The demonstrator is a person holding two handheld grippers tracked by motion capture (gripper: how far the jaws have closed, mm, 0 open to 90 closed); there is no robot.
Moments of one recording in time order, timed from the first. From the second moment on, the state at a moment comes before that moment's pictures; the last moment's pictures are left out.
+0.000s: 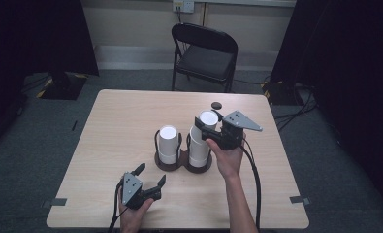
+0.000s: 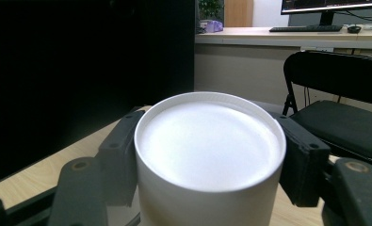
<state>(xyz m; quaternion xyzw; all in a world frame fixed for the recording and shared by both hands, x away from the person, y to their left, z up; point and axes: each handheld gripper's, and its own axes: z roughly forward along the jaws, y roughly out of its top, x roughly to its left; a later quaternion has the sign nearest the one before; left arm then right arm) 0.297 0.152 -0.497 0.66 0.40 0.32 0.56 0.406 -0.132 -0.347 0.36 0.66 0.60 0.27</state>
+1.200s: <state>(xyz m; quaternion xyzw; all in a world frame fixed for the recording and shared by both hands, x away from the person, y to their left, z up) 0.300 0.152 -0.493 0.66 0.39 0.27 0.58 0.332 -0.150 -0.372 0.38 0.63 0.63 0.25</state>
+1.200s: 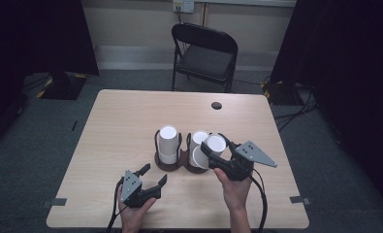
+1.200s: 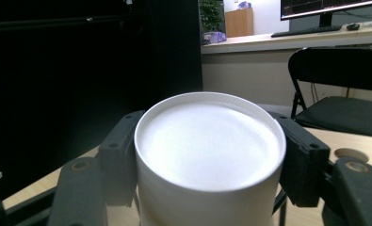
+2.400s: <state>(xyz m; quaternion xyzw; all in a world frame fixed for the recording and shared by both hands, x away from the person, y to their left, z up) 0.298 0.118 -0.482 0.68 0.28 0.21 0.65 0.309 -0.142 -0.421 0.44 0.57 0.69 0.04</state>
